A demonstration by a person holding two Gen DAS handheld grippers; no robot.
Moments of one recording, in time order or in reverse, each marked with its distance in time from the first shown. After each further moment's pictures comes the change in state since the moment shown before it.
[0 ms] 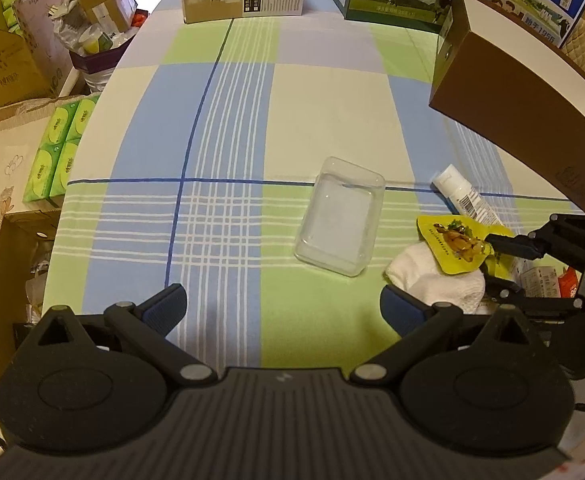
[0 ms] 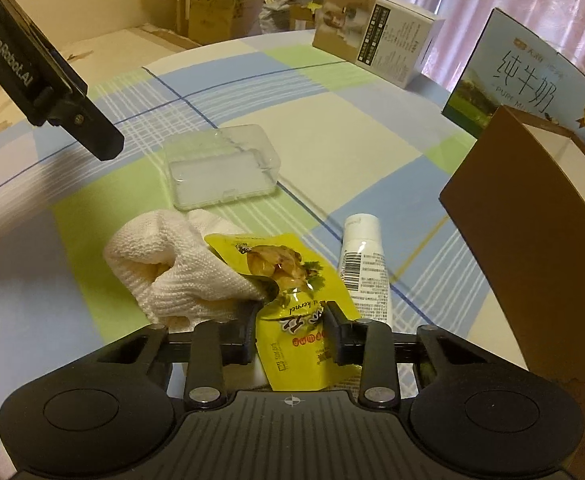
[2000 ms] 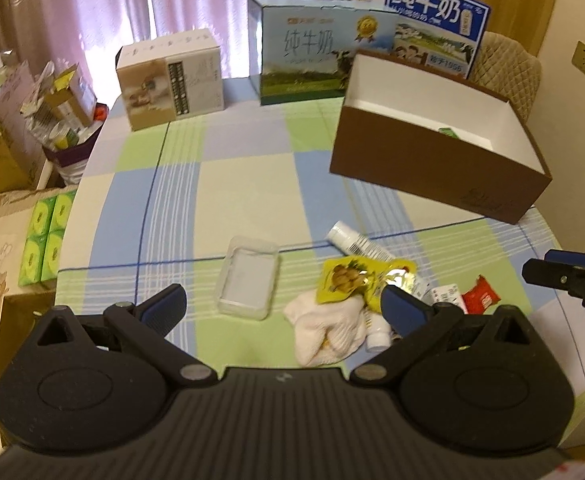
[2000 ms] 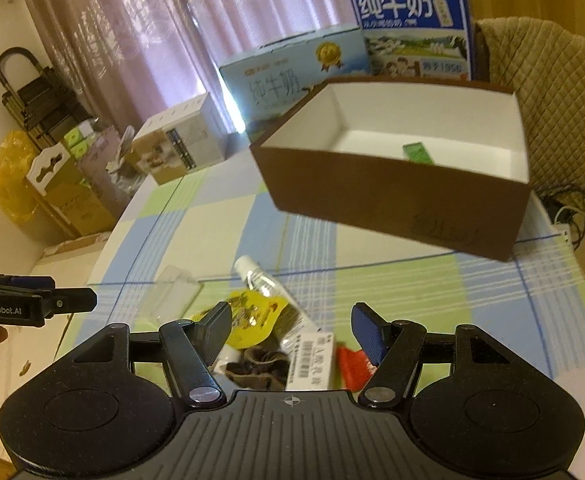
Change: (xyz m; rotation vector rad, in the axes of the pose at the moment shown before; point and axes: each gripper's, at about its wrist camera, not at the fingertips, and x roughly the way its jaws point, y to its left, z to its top) left arm -0.093 -0.068 -0.008 0.145 -0.205 -0.053; right arm -0.188 -0.059 -0.053 0.824 -0.196 -0.069
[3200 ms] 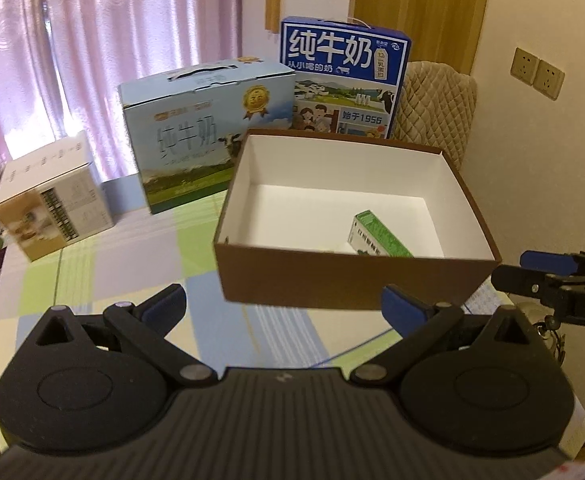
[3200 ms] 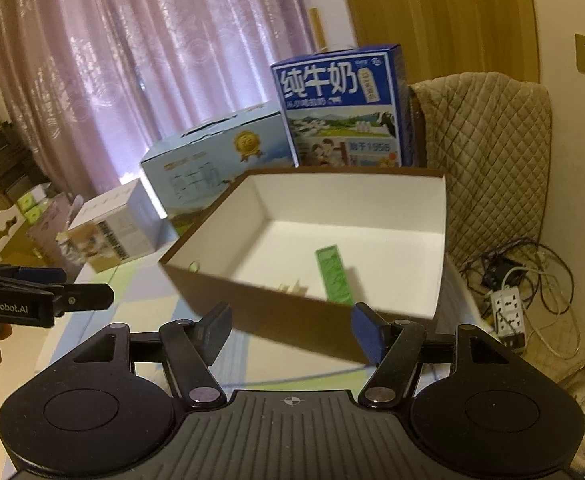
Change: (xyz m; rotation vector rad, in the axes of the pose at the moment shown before) left arm 0.047 -0.099 0.117 0.162 -0.136 -0.152; right arm -0.019 -0.070 0.080 0.028 -0.176 -0.118
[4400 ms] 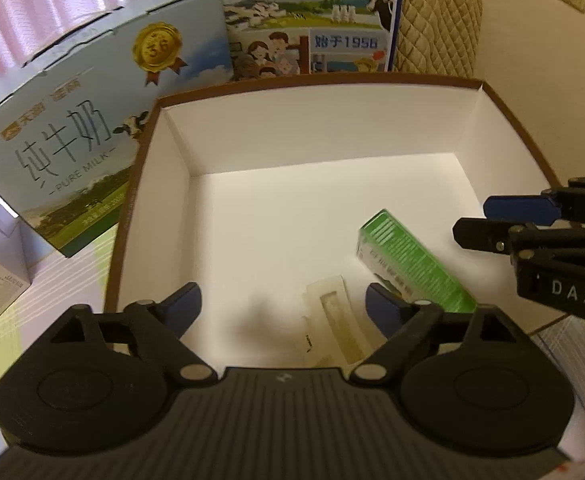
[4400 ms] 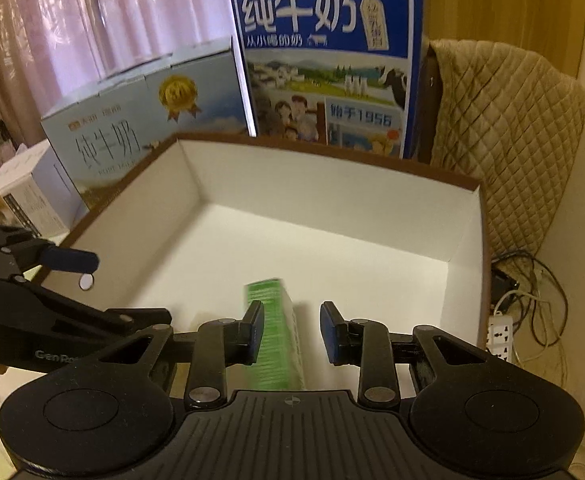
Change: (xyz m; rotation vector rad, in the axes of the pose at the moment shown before) left arm 0.202 -0.038 0.071 0.179 0.202 -0.026; right arm 0.166 -0.048 0.064 -0.080 0.149 -0.117
